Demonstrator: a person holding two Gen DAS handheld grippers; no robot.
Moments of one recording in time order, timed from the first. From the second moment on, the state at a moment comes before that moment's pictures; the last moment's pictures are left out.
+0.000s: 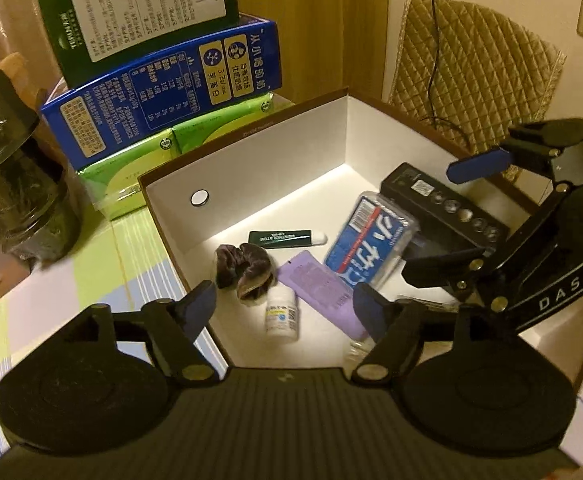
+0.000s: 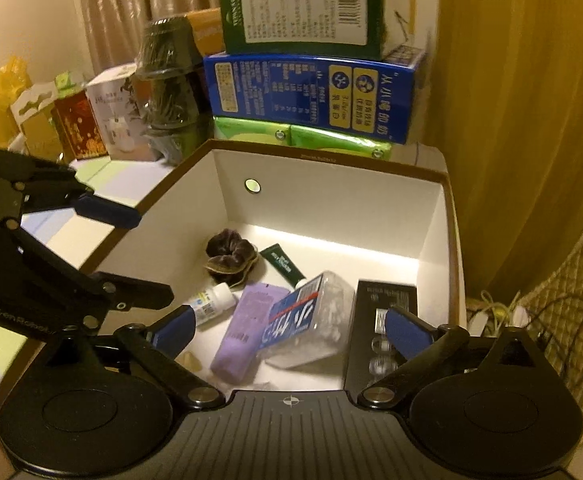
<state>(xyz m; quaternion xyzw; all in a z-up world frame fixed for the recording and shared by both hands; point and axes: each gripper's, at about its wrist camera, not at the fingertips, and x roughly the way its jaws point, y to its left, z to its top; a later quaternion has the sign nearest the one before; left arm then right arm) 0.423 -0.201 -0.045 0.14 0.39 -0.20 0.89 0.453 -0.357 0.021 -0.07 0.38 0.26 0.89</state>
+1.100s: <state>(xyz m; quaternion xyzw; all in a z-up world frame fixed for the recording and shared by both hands) 0.252 -0.172 0.013 0.07 0.35 -0.07 0.93 0.290 -0.393 0.071 0.00 0.35 0.19 0.92</state>
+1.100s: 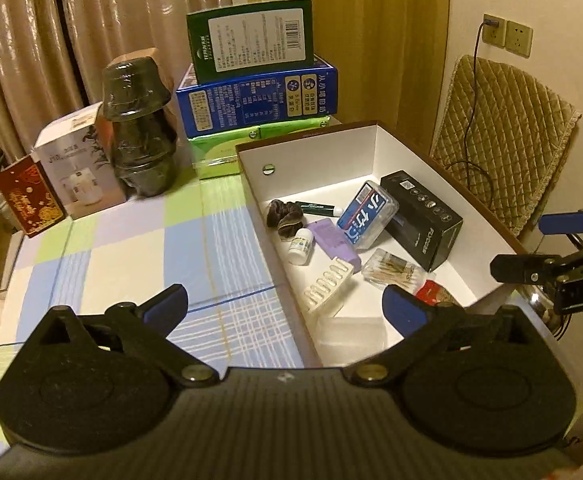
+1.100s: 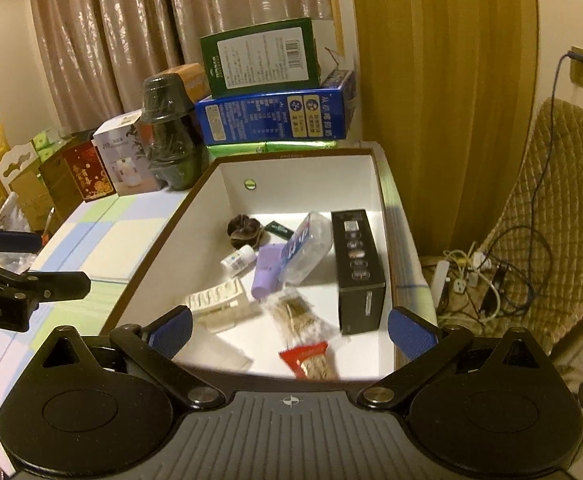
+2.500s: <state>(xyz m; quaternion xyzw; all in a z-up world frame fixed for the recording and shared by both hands) 0.110 -0.097 0.021 0.07 0.38 -0.07 0.92 0.126 -0.316 0.066 0.02 0.37 0.15 0.92</state>
